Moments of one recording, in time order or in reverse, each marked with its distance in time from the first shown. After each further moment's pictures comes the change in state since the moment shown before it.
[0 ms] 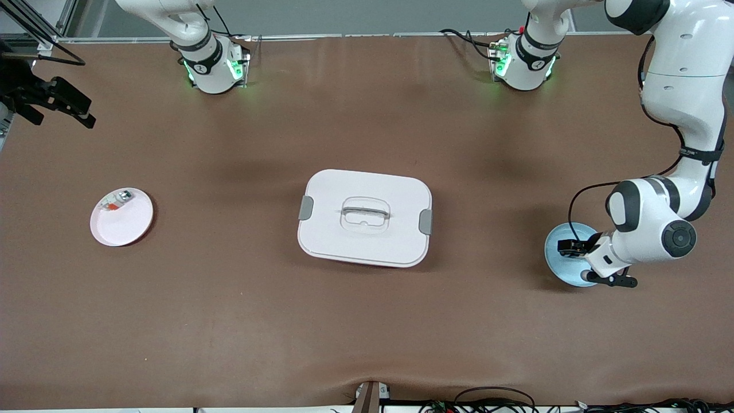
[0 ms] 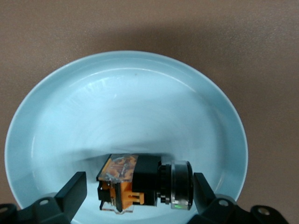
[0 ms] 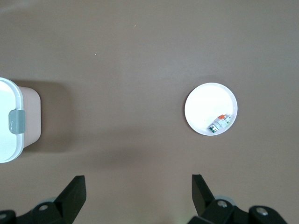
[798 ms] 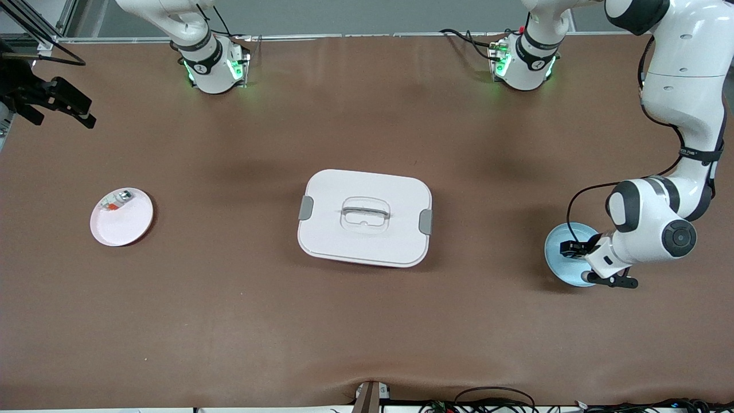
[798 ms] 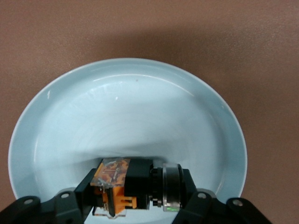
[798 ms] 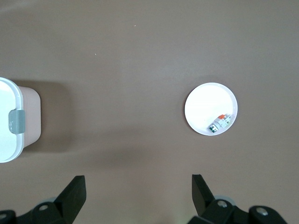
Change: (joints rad) left arm 0.000 0.000 0.000 0.002 0.000 0.013 0.000; right arm 0.000 0.001 0.000 0.000 0.000 0.000 0.000
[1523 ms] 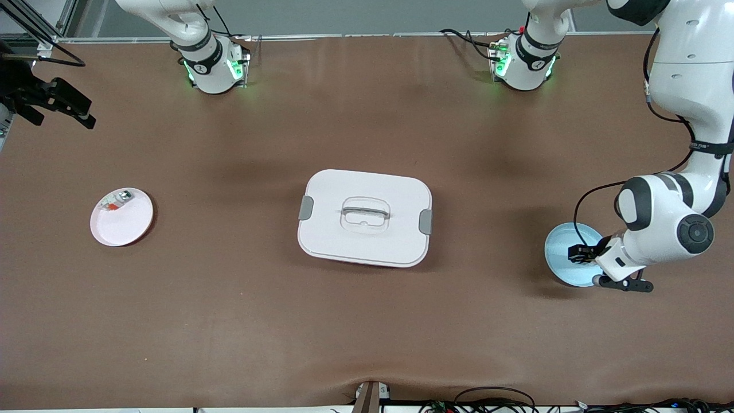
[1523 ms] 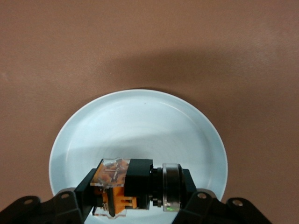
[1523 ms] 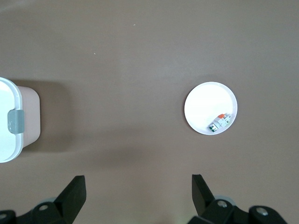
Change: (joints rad) left arm 0.000 -0.065 -0.005 0.022 0.000 -0.019 -0.019; right arm -0.001 0.002 -0.001 -0.001 0.000 -0.001 0.000
